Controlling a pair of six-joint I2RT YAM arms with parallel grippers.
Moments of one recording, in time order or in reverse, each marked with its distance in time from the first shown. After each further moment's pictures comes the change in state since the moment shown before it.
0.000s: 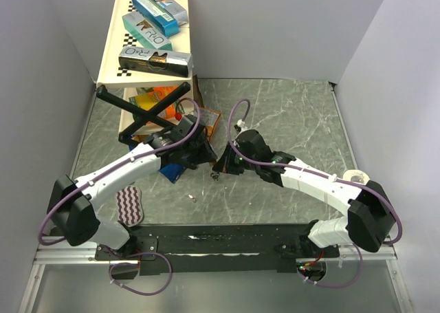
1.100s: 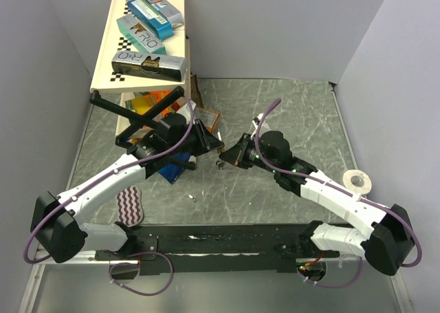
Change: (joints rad) left arm 0.057 -0.166 -0.163 0.406 0.214 0.078; right arm -0.072 -0.218 -0.114 0.174 -0.026 0.019
